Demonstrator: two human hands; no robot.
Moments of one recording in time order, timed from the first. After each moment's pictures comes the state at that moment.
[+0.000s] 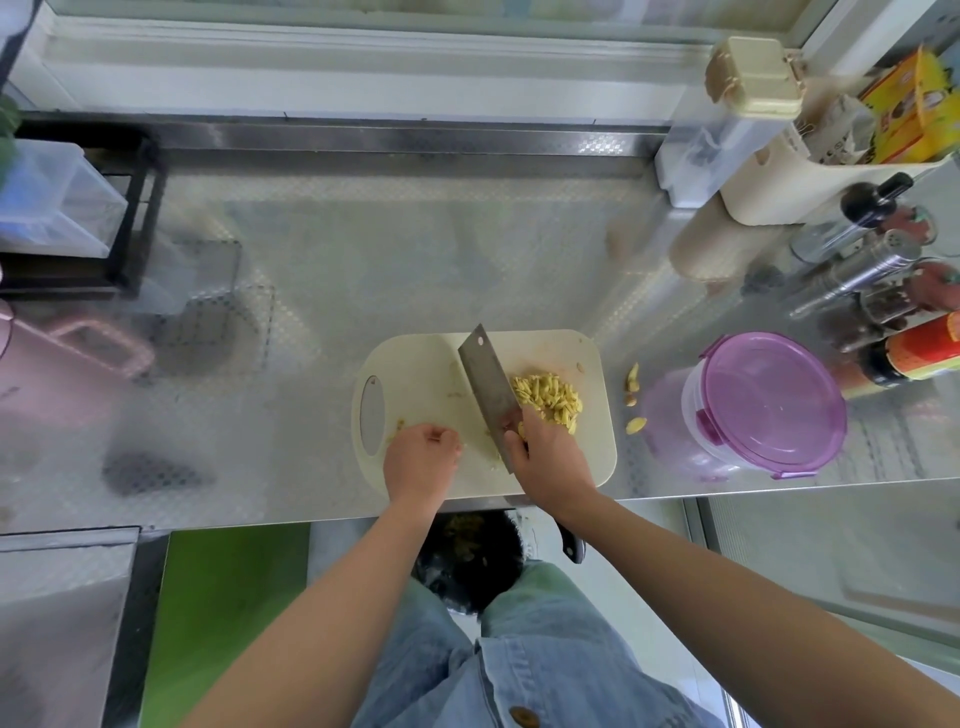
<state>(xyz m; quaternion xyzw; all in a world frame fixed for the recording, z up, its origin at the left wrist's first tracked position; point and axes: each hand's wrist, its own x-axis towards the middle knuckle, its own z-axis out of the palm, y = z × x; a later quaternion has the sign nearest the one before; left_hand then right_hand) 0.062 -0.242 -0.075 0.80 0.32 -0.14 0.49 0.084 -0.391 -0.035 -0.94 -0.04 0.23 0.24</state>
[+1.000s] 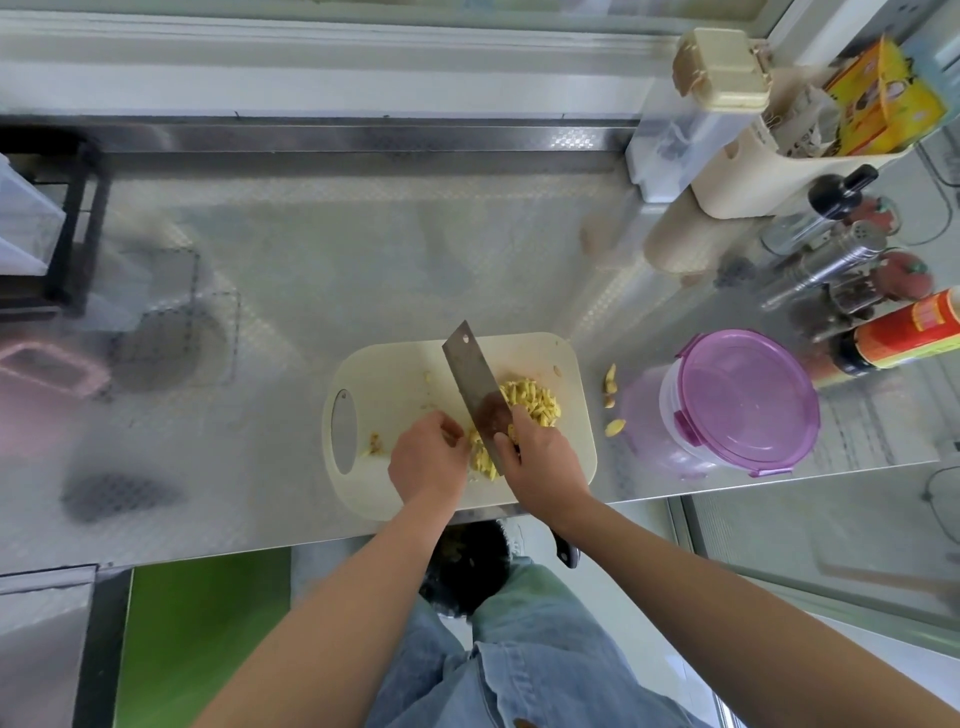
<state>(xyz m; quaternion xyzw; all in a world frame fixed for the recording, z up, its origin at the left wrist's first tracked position) 0.085 -0.275 -0.065 0.89 0.27 -0.13 0.35 0.090 -0.403 -0.033 -0.95 -0.04 0.20 0.23</state>
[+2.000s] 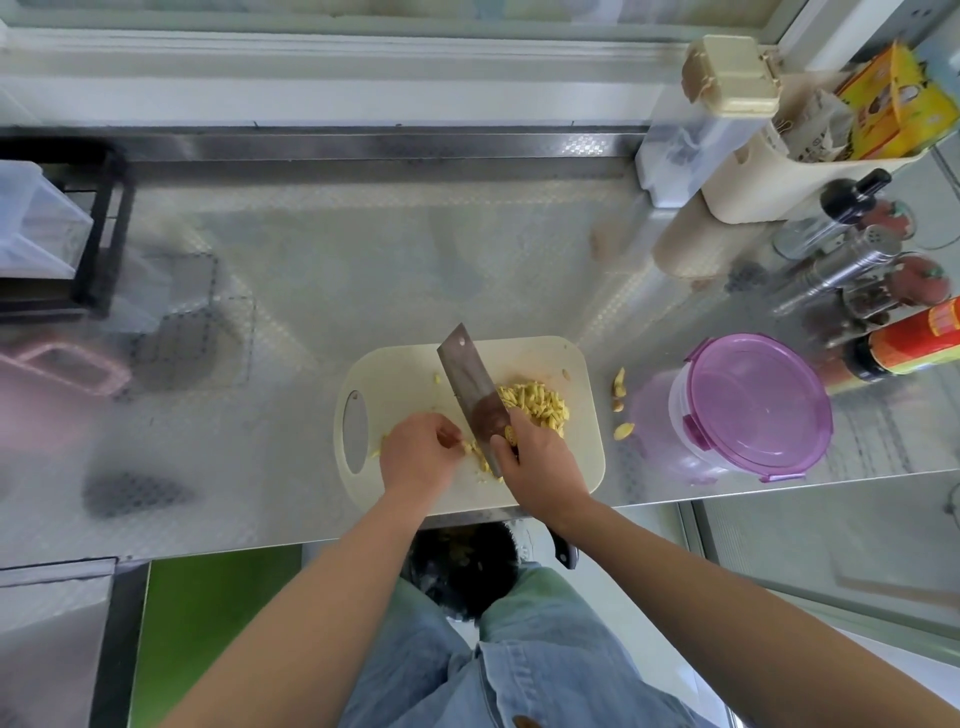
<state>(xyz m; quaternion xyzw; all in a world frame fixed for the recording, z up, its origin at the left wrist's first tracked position) 0.089 -0.248 -0.061 0.90 0.20 -0.17 0.36 0.092 -0.395 -0.030 -0.94 -0.05 0.22 0.26</state>
